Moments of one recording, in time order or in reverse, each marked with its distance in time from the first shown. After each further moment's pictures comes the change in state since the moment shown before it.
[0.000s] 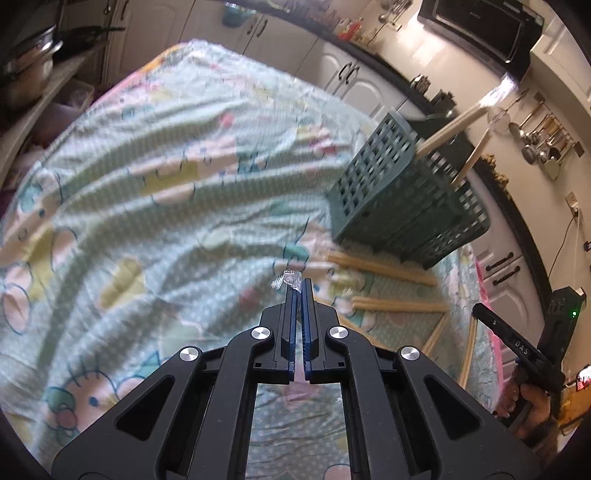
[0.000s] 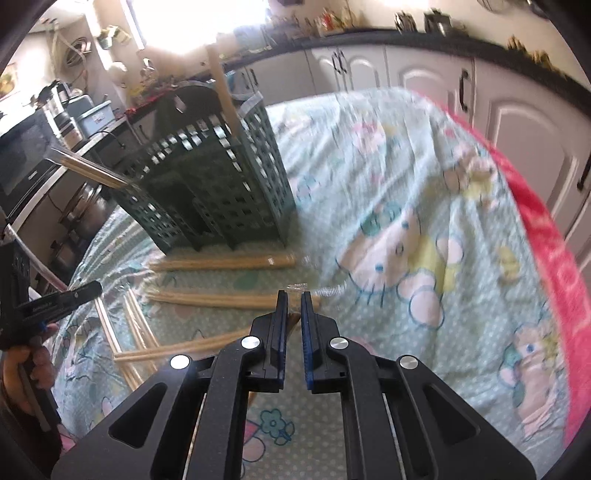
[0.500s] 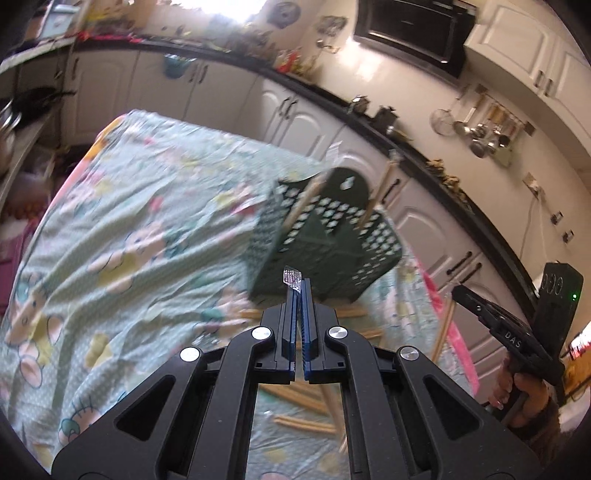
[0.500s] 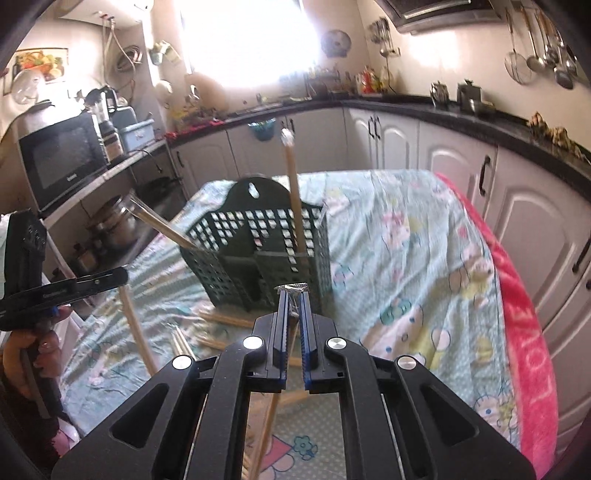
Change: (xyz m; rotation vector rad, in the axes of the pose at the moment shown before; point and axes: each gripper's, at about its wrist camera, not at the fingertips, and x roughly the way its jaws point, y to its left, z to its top) left arm -0.045 -0.078 0.028 0.171 -0.117 -0.123; right arm -0.069 0.037 0.037 -0.135 -0.182 0.060
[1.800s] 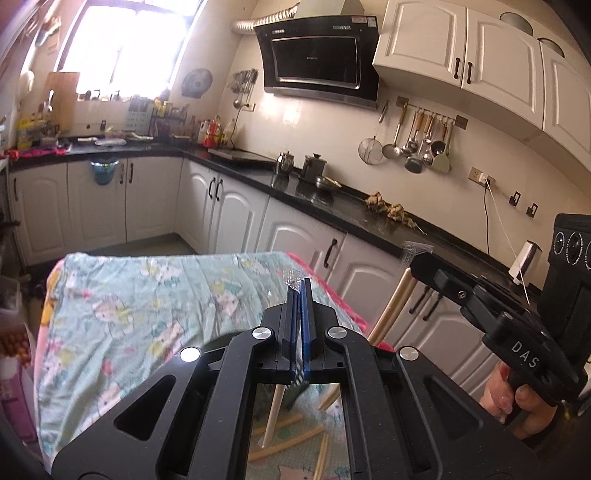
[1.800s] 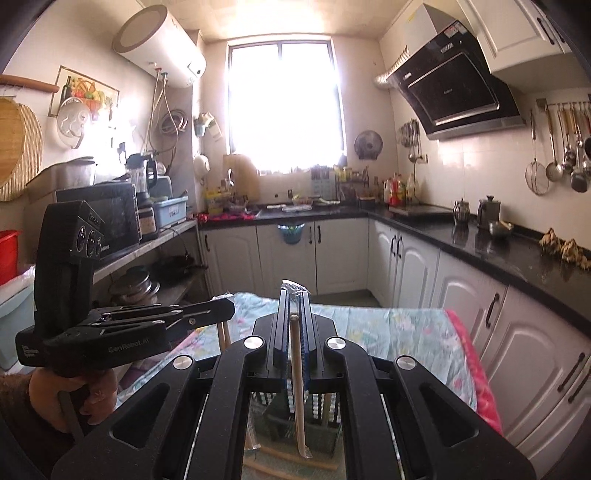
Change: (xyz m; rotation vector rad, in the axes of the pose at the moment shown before) left arm -0.022 -0.127 0.122 0.284 -0.205 -0.110; right arm -0.071 0.040 0.137 -0.137 -0.368 0.039
